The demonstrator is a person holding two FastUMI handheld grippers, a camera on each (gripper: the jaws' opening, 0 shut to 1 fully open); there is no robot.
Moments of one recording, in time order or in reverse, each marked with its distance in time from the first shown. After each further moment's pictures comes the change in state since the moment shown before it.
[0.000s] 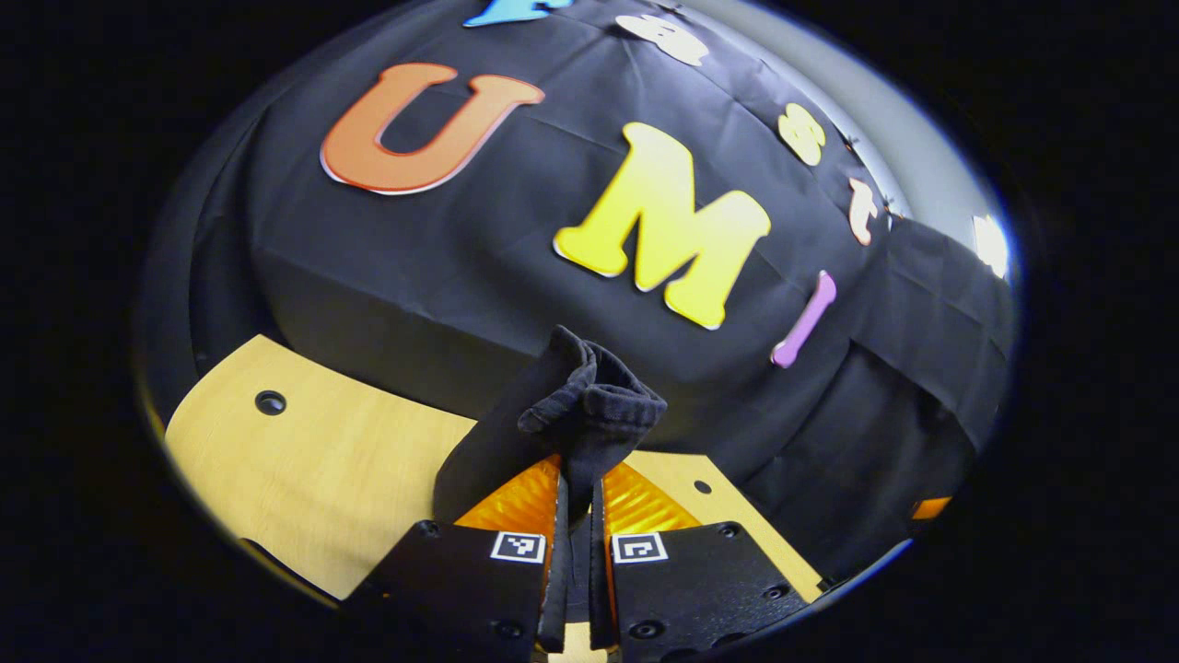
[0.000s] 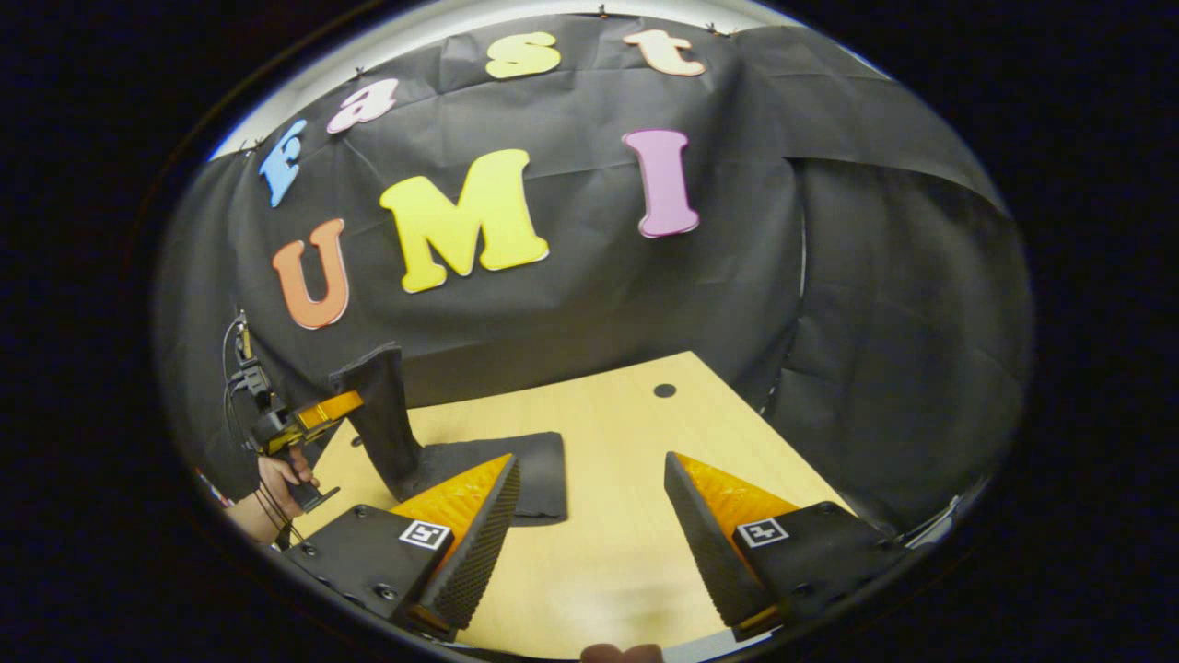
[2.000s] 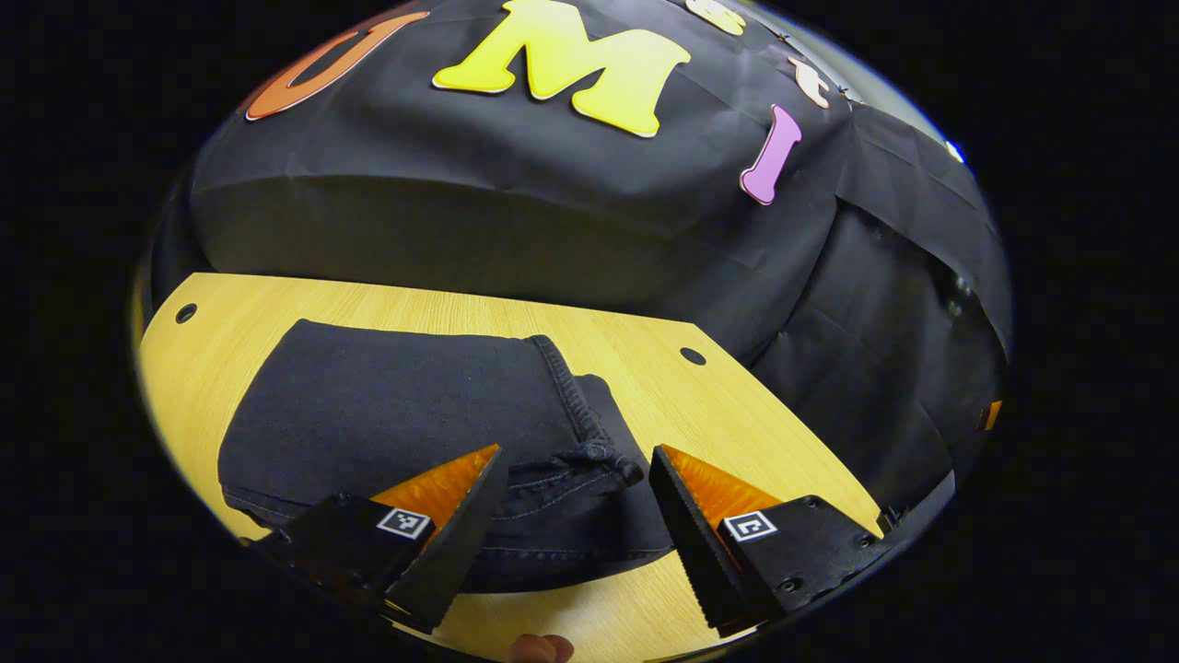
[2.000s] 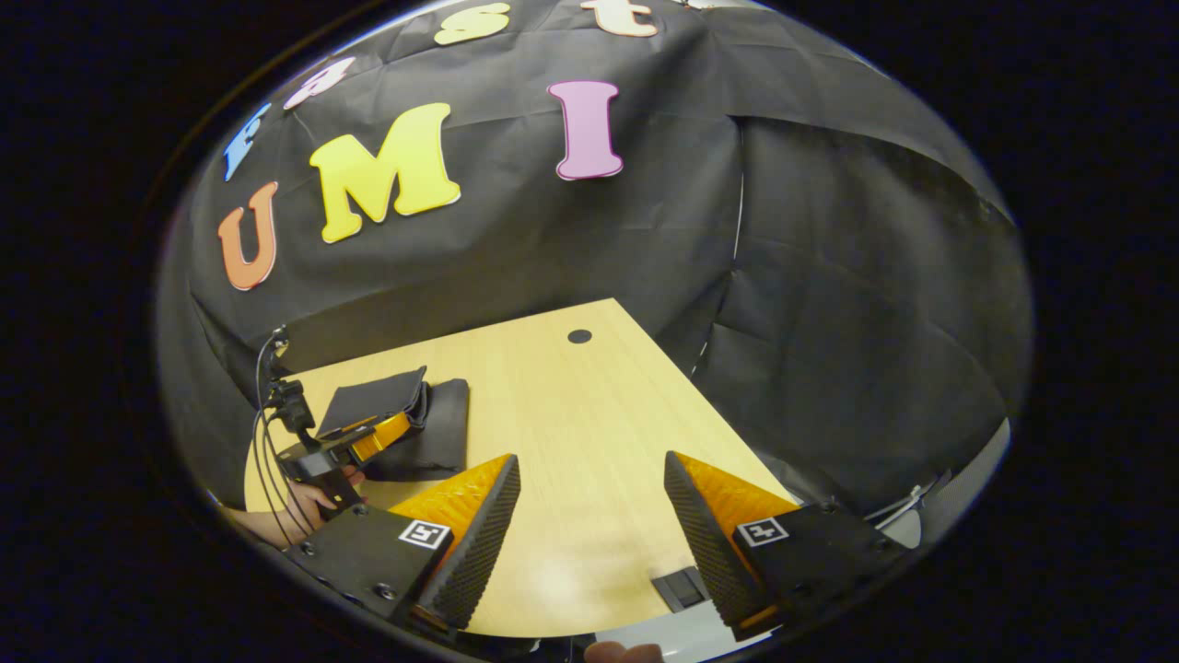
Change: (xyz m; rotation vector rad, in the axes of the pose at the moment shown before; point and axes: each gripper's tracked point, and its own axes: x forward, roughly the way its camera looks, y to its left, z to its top) left arm 0.084 -0.084 -0.205 0.101 0.253 -0.034; right arm 0.019 -0.087 -0.050 -0.034 0.131 -0.153
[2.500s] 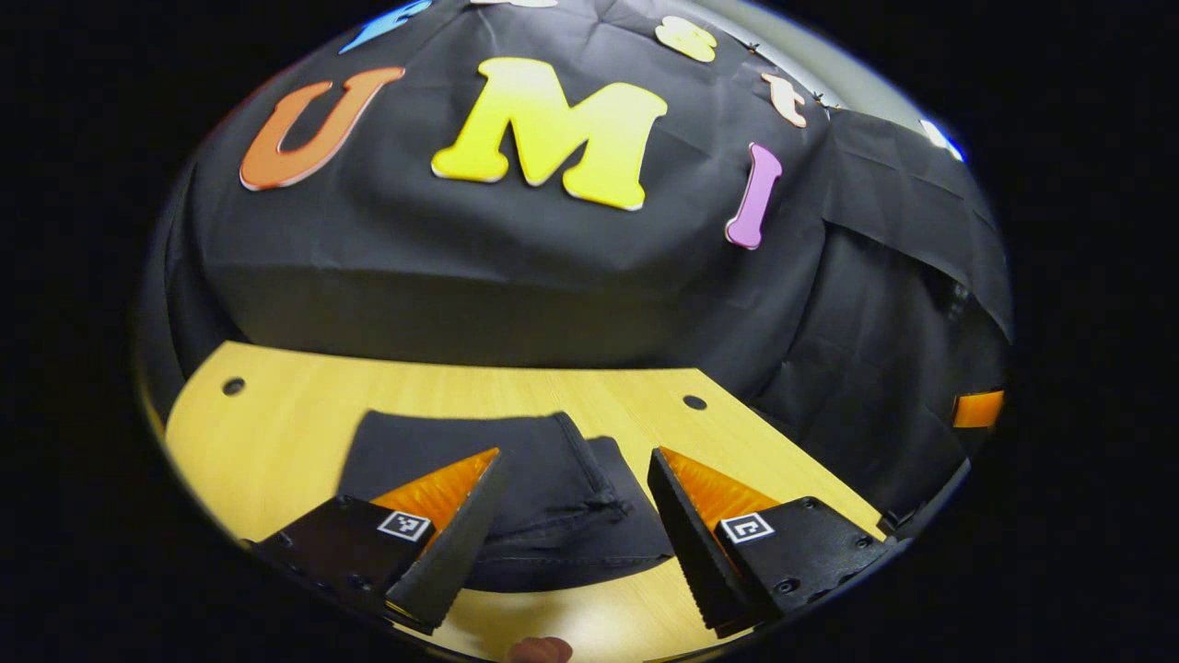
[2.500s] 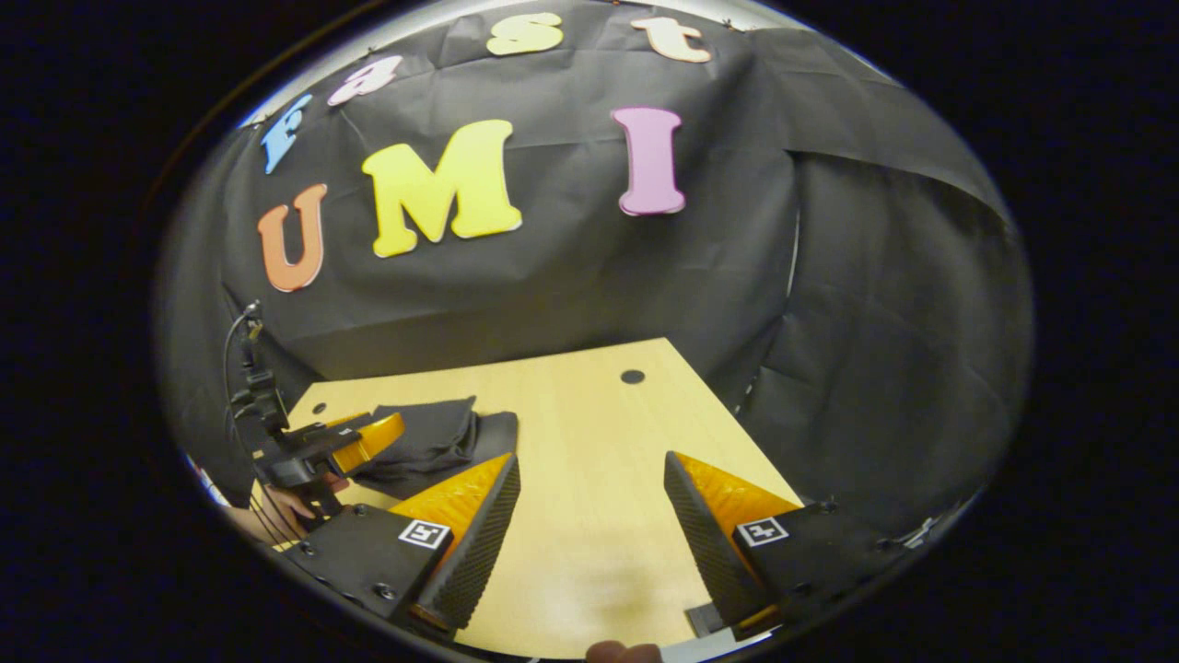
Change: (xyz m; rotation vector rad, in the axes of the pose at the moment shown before) left arm -0.087 0.013 0.092 0.129 -0.179 0.131; right arm 0.011 0.079 0.047 -0.082 -0.137 0.152
